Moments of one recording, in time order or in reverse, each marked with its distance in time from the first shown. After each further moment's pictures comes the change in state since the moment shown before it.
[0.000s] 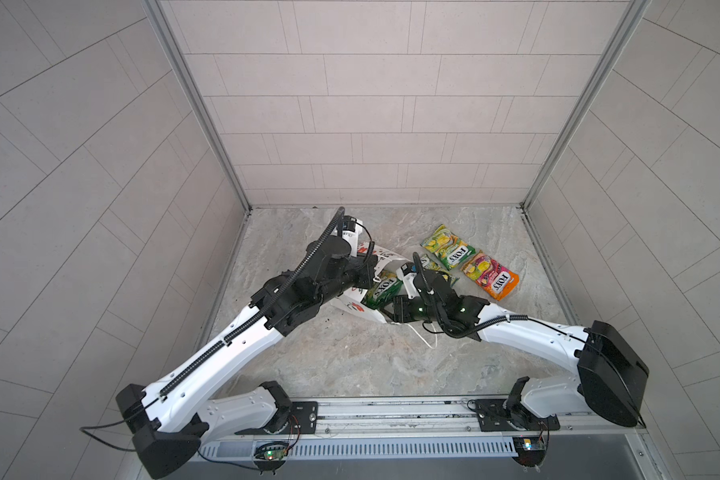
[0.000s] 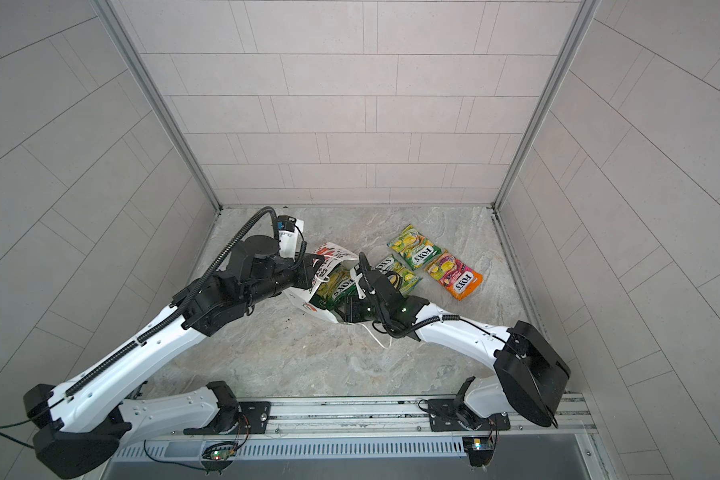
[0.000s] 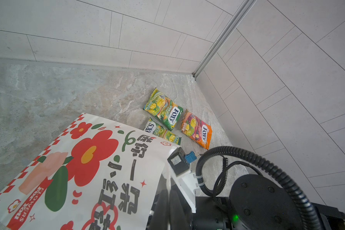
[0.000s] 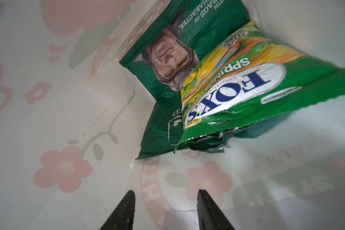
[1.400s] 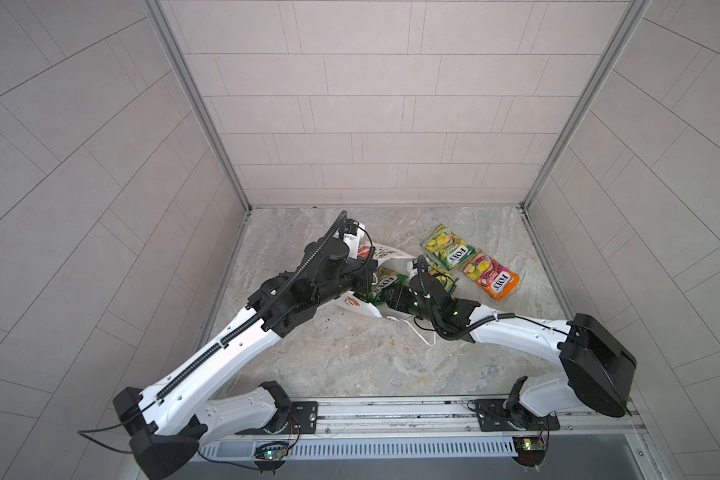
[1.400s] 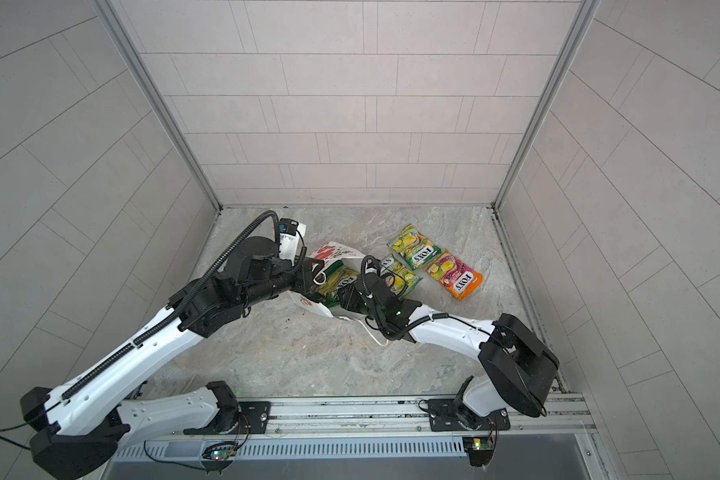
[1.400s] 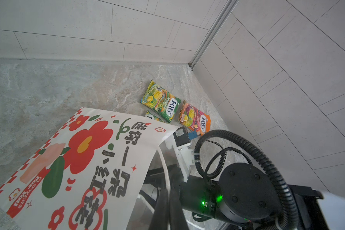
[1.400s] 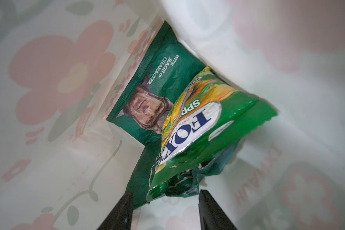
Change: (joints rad) left arm 0.000 -0.017 -0.002 -0.038 0.053 0.050; right arm 0.010 0.062 -0.021 0.179 0.288 0.283
